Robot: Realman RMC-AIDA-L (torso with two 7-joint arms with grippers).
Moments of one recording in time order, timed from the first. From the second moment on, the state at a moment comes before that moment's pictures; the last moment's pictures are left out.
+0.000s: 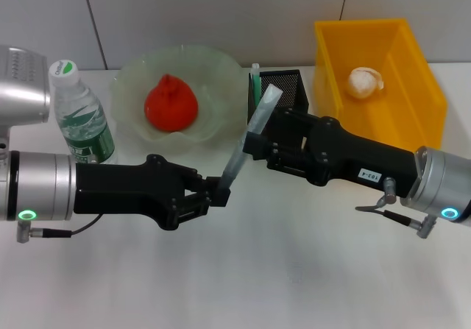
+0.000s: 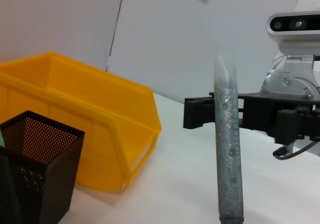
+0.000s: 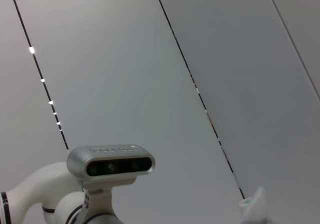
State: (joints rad) left arm -0.42 -2.07 1.16 1.03 1.81 1.51 -1.74; right arm 0.67 2.09 -0.72 -0.22 -1.62 -1.62 1.16
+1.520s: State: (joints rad) left arm -0.43 -2.07 1.17 1.03 1.82 1.53 -1.72; right arm 0.69 2.09 -0.72 -0.21 -1.63 -1.61 1.18
